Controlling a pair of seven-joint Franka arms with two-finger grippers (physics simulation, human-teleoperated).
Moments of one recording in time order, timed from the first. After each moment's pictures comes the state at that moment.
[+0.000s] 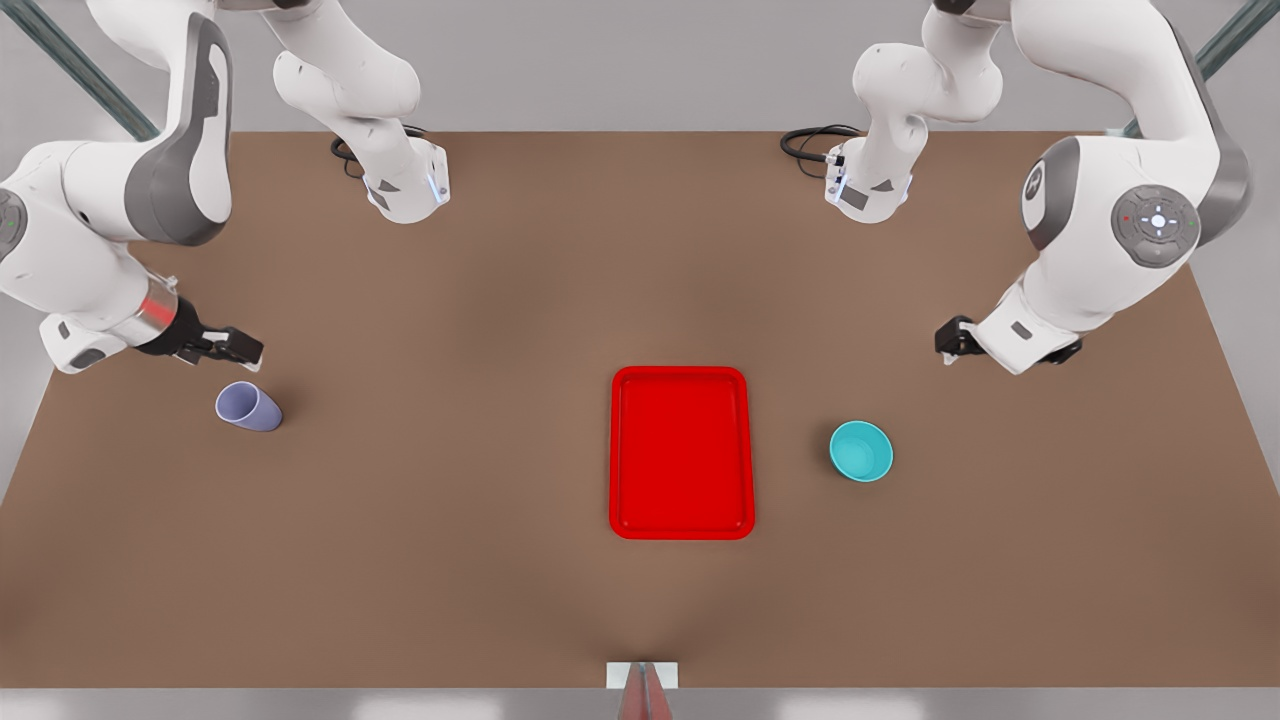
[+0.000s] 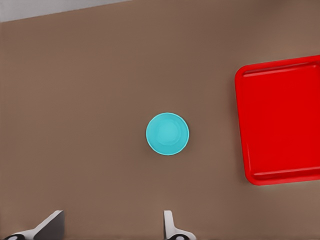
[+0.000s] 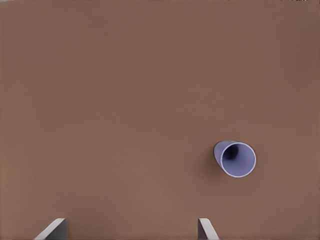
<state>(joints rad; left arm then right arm) -0.27 0.15 0.14 -1.48 0.04 1.59 0.00 -0.11 0.10 0.07 -1.59 0.01 1.66 0.08</state>
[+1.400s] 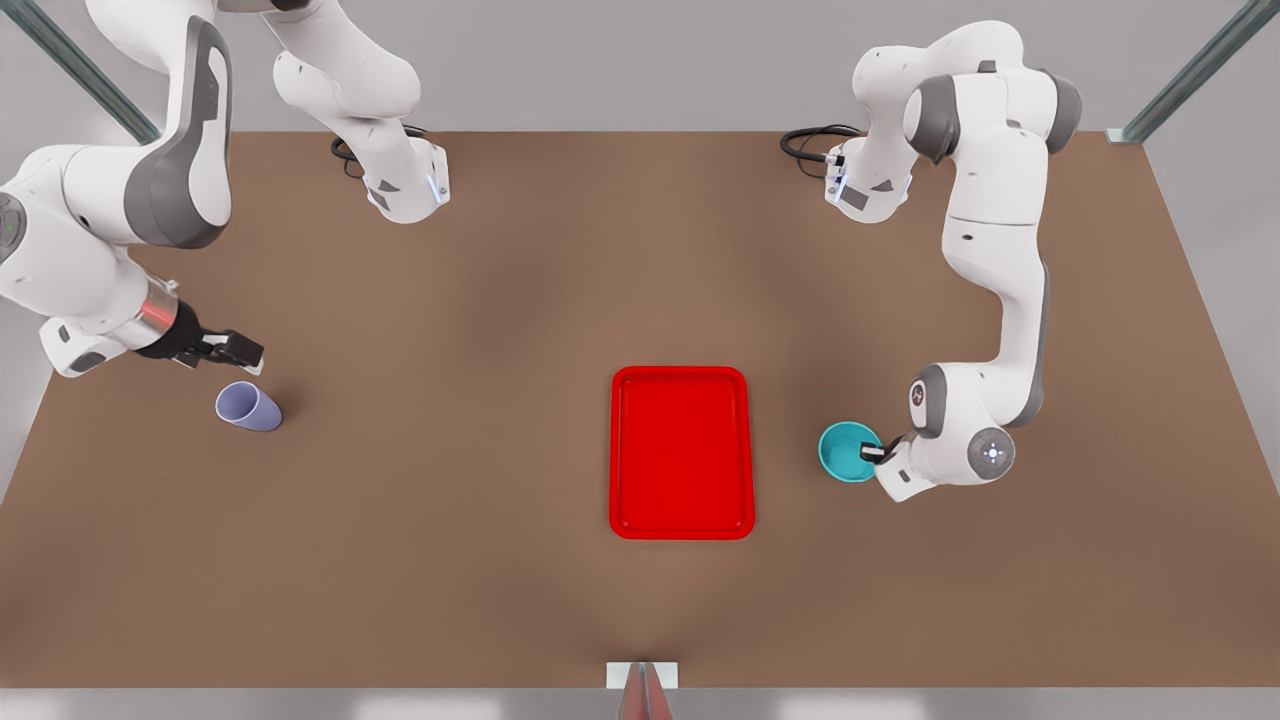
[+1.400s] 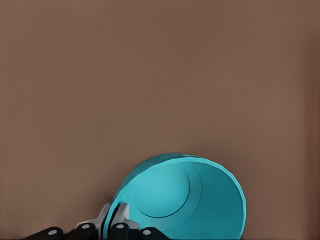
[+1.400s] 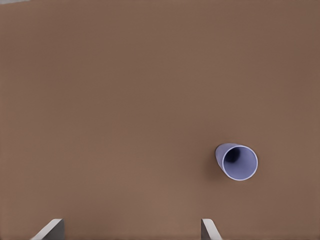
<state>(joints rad) -0.18 0.69 0.10 -1.66 -0.22 2.12 0.23 -0.11 0.11 0.07 -1.59 0.01 1.66 0.07</state>
